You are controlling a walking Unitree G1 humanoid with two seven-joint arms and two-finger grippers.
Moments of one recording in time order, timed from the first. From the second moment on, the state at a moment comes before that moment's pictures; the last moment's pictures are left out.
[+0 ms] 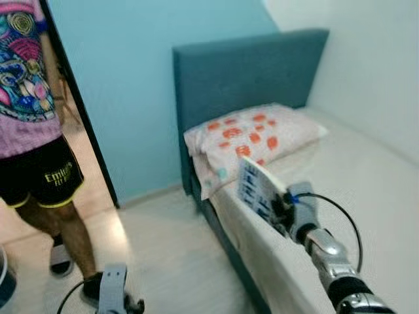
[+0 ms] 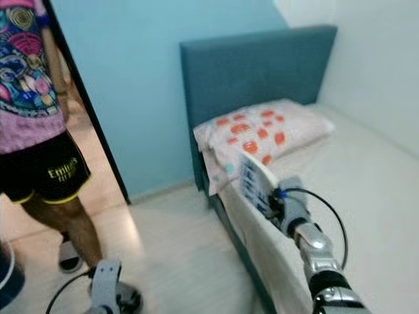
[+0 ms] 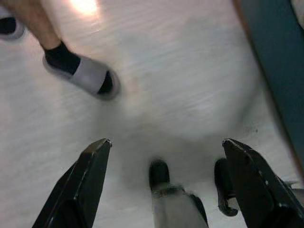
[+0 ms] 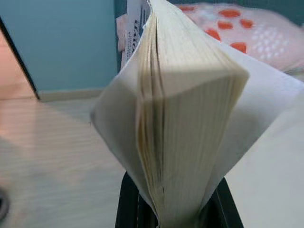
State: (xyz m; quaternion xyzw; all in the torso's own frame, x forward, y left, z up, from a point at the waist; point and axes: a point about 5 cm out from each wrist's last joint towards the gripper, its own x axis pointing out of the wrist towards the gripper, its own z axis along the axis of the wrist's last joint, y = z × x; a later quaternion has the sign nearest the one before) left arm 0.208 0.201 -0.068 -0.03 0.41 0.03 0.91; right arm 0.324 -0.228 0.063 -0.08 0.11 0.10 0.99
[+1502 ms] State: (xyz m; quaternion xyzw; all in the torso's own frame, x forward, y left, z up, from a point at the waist) left arm 0.195 0.196 -0.076 -0.03 0.44 0.02 0.90; right arm 0.311 -0.196 0.036 -0.12 0.16 0.15 0.97
